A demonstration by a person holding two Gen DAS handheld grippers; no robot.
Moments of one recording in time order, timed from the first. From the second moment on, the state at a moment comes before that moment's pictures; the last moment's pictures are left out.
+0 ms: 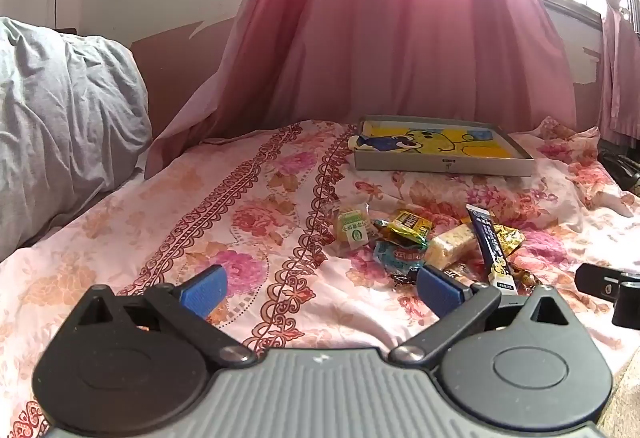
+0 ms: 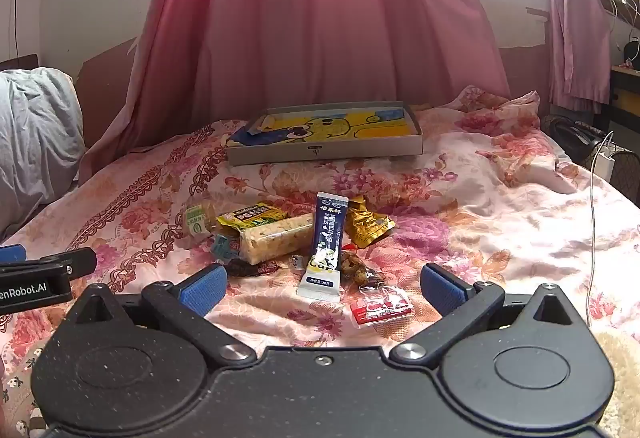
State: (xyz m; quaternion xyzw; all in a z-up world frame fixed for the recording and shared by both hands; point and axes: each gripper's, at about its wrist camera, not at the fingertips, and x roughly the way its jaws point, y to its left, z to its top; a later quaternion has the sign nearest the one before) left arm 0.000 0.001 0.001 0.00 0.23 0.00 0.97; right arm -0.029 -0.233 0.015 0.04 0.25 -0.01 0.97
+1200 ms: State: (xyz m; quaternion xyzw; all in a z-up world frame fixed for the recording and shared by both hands) left arm 0.000 0.002 -0.003 -0.01 0.24 -0.01 0.97; right arm -0.030 -0.235 0.016 0.05 0.25 -0.01 0.97
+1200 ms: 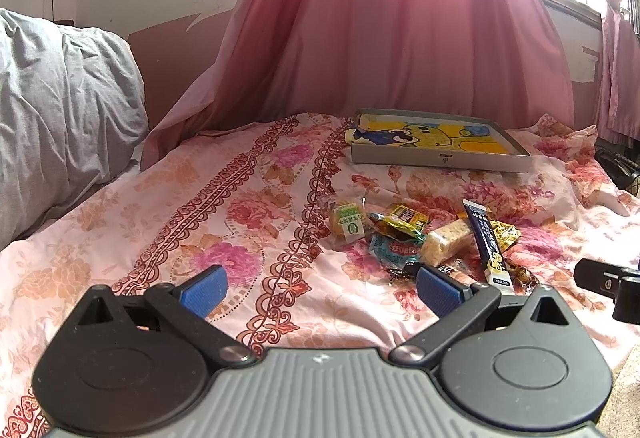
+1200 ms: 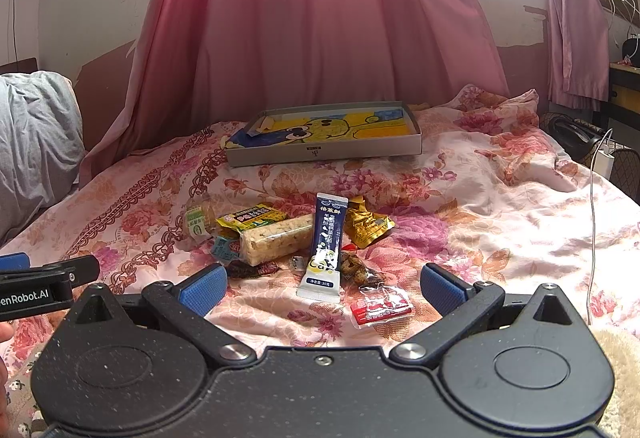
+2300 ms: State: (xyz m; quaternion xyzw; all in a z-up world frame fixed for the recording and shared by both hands) left arm 0.010 0.002 -0.013 -0.01 0.25 -0.01 0.97; right arm -0.024 -0.241 0.011 0.08 0.27 -0.01 0.96
